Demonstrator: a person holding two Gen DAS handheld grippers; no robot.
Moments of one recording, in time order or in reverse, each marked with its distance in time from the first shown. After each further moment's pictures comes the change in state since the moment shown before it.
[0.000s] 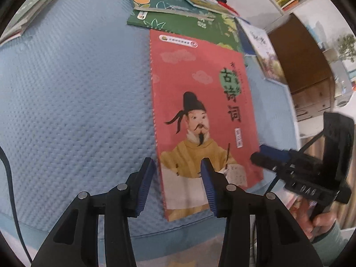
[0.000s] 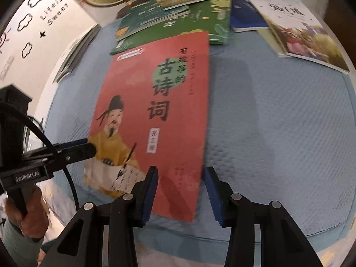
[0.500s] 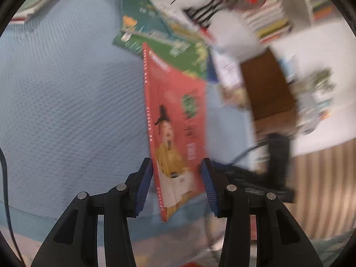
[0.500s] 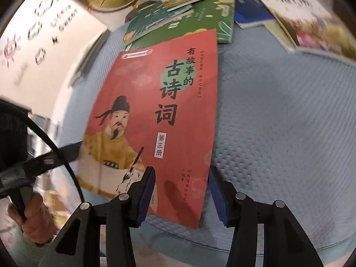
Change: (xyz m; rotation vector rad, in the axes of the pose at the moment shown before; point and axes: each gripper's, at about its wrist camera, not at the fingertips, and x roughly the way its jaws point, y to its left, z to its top) left arm -0.043 -0.001 0.000 -0.143 -0.136 -0.328; right arm 0.001 -0.025 0.004 0.051 0.012 0.195
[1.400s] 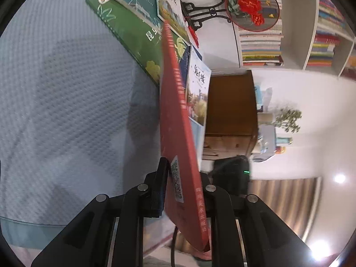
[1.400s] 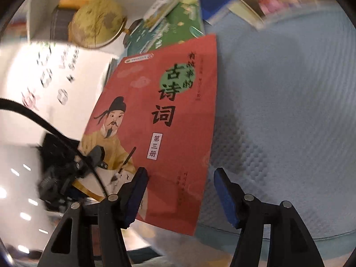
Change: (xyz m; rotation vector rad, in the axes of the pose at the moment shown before) left arm 0.056 -0.006 0.007 -0.293 0.039 -0.330; right arm -0.016 -0.055 0.011 0.302 0.039 0.359
